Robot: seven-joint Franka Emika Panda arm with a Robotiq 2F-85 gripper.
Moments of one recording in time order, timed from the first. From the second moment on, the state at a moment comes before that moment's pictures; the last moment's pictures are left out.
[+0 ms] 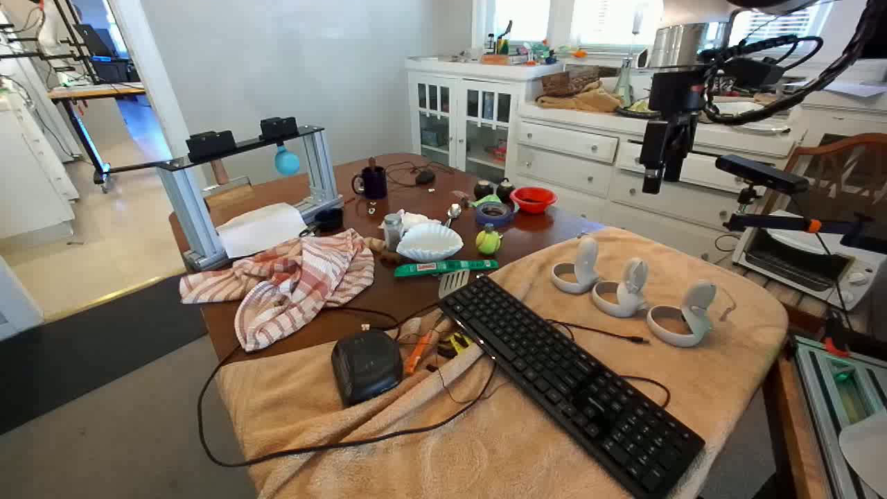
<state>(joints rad) -0.11 -0.42 -0.16 -2.42 -0.02 1.90 -0.01</state>
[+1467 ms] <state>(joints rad) -0.09 -0.32 -0.17 -2.30 -0.06 2.06 -0.38</state>
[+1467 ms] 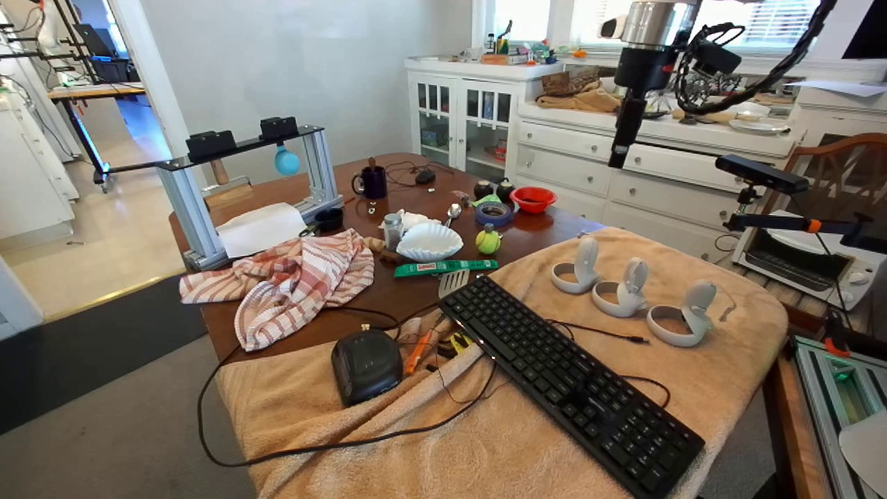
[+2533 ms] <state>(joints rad) 0.00 0.15 -0.01 -1.81 0.06 2.07 -0.80</state>
